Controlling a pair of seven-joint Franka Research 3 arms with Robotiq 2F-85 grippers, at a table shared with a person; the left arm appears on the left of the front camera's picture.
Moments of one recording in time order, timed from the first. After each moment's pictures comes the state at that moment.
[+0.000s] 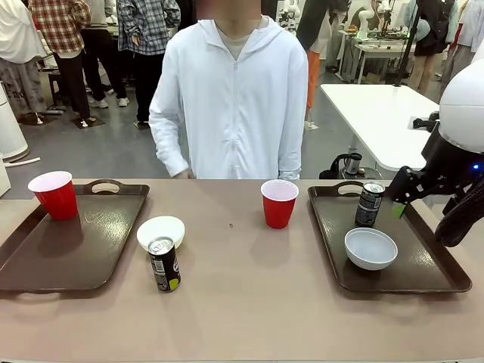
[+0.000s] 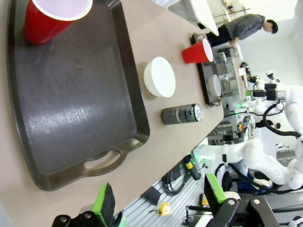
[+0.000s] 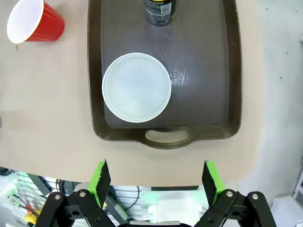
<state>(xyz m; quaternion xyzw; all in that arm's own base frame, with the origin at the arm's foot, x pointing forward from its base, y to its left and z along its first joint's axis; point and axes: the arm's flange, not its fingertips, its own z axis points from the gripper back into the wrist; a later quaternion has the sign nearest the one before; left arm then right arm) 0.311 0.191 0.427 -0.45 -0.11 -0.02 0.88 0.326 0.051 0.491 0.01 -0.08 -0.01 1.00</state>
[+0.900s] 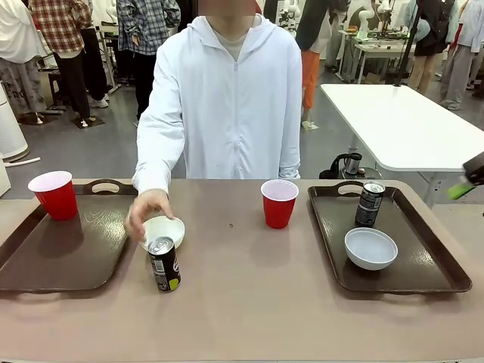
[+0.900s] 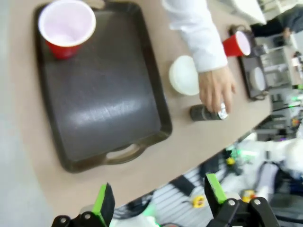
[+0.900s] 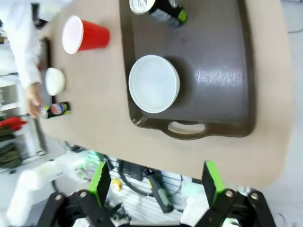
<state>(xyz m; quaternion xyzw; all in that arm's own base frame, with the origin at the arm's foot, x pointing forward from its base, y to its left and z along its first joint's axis) 0.311 0.127 0.540 -0.26 -0.12 -0.05 0.96 0.324 -0.115 0.493 0.28 -0.06 -0.06 0.96</state>
